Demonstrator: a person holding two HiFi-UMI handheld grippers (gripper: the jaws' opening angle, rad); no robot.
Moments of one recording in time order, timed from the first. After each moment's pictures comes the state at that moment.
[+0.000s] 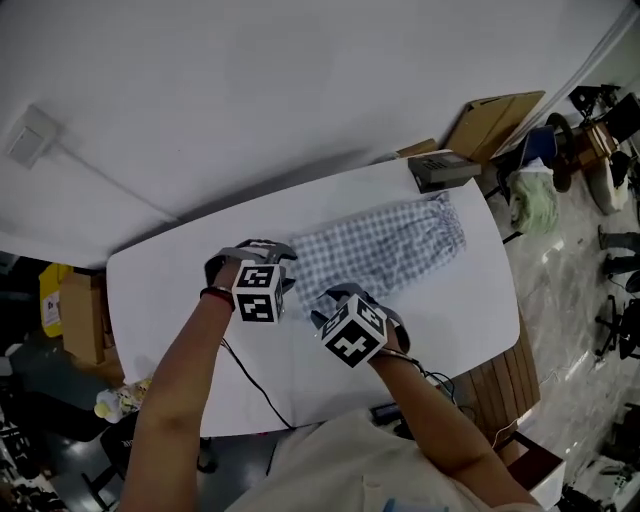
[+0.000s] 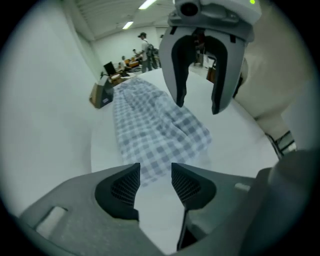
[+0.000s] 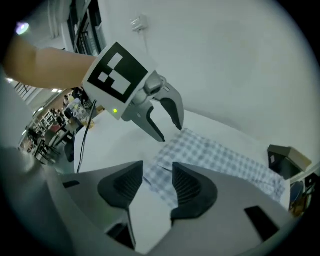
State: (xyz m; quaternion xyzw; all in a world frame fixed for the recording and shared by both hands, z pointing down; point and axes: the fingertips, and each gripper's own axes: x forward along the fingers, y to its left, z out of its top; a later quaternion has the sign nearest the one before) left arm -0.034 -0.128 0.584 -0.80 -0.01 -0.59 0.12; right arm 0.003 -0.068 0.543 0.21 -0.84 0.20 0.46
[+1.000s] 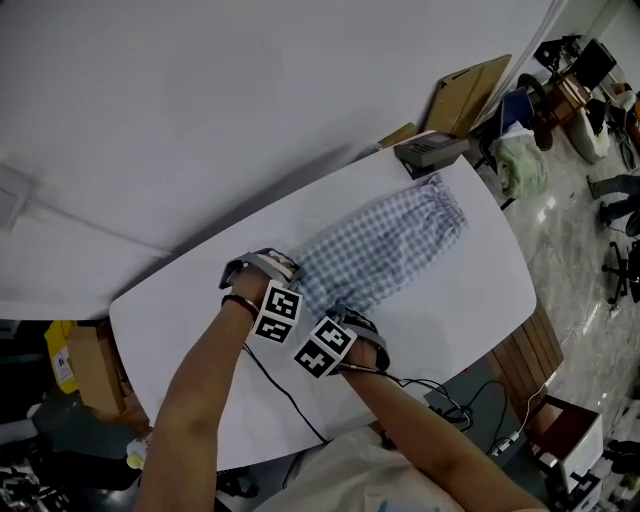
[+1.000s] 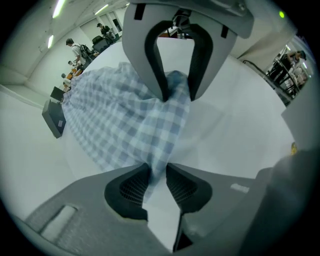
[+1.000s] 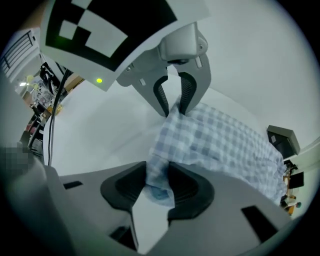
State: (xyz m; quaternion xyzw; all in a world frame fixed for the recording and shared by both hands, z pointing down) left arm -0.055 -0.127 0.651 -0.67 -0.20 -0.63 0.33; right arm -0.024 -0.052 0.637 0.30 -0.73 0.21 0.57
